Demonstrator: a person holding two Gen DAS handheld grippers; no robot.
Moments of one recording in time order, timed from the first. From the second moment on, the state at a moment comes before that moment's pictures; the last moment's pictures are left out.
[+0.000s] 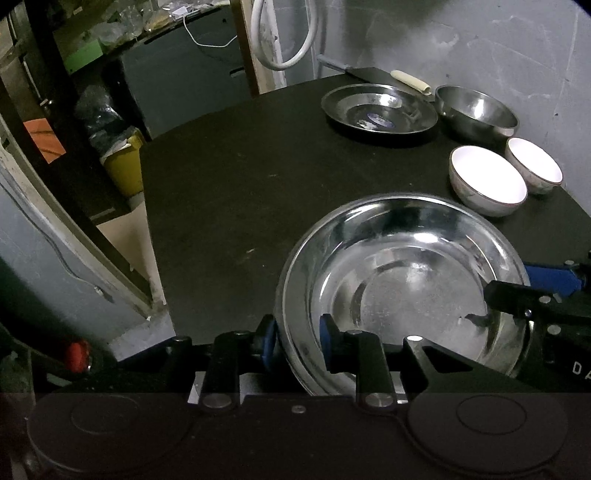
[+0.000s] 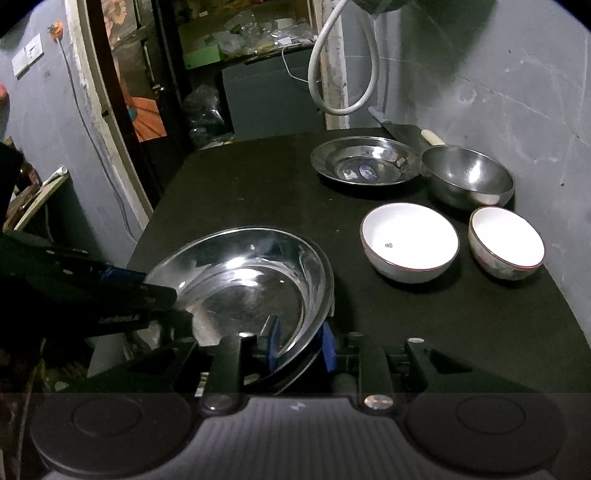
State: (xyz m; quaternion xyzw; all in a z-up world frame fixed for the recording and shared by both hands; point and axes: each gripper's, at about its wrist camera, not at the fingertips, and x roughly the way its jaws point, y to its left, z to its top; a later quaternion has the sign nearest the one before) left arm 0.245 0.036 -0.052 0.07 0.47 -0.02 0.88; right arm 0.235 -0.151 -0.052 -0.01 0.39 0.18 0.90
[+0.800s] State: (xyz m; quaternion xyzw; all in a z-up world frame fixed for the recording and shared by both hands) left arm 0.316 0.073 -0.017 -0.02 0.35 0.00 0.94; right arm 0.287 -0.186 -0.022 0.08 0.34 0.18 0.92
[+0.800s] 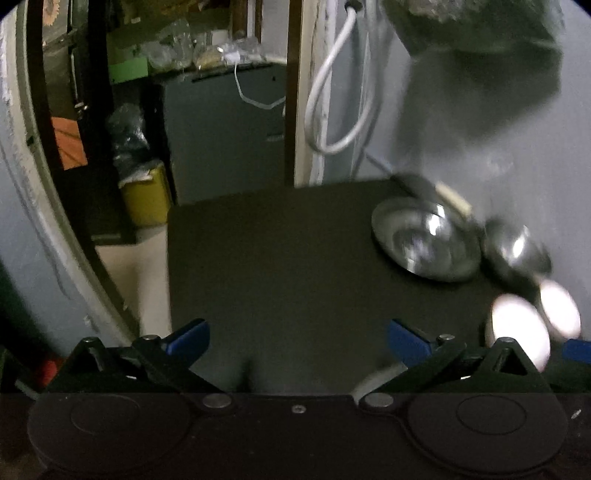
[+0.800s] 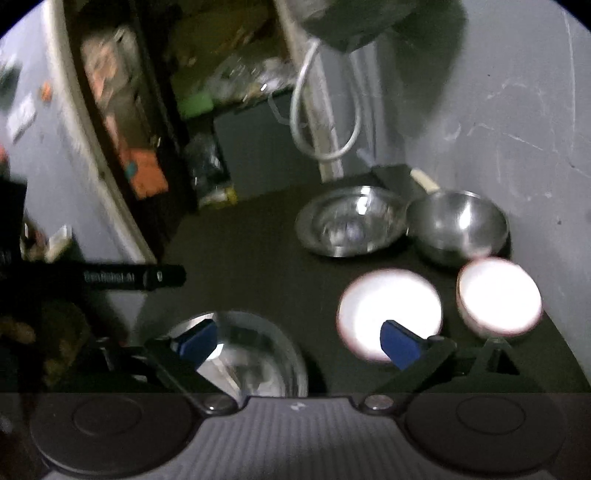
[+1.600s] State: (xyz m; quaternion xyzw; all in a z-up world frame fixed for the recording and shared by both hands) left arm 0.509 0.034 -0.064 -0.09 0.41 -0.14 0.90; right arm 0.434 -0.192 -0.082 0.22 0.36 0.07 0.90
